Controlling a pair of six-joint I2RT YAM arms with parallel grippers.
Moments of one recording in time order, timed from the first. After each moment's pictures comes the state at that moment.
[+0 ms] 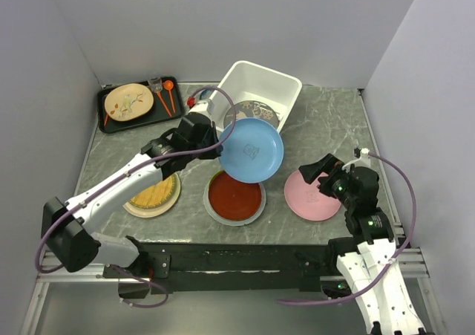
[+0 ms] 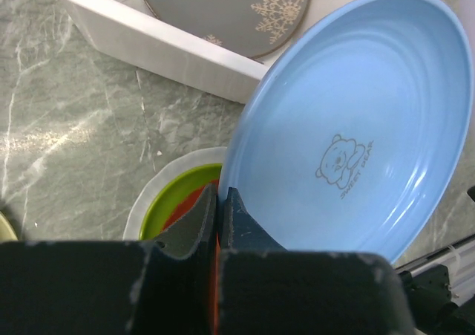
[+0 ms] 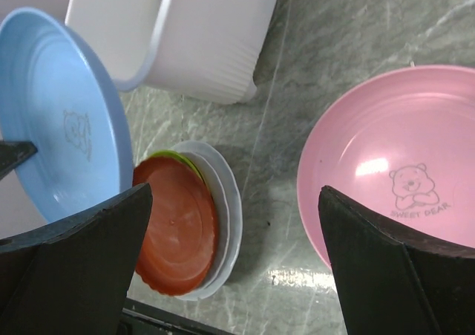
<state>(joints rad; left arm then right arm) -0.72 1.34 1.21 -0.48 -0.18 -0.63 0.09 0.49 0.55 -0.47 -0.19 0.71</state>
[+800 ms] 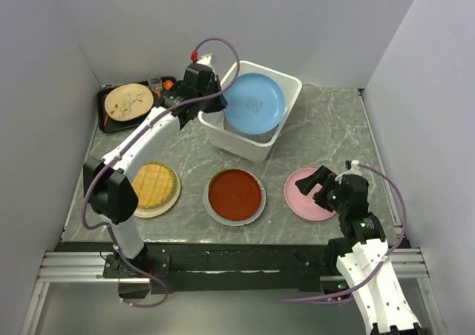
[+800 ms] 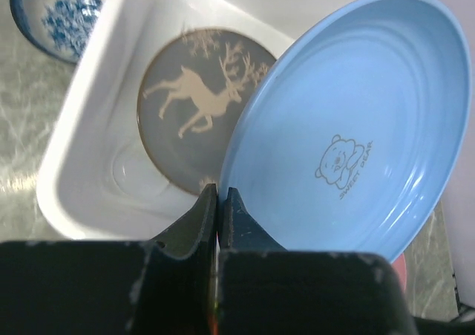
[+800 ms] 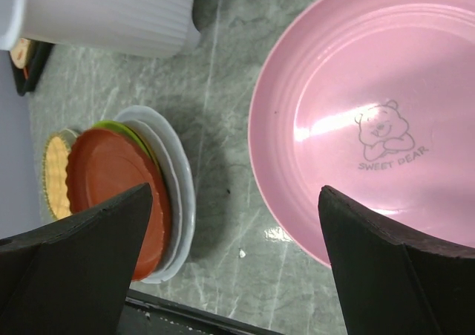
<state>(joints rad) -0.52 1.76 1.73 -0.49 -0.05 -0.54 0.09 0.46 0.39 -0.50 -0.20 0.73</state>
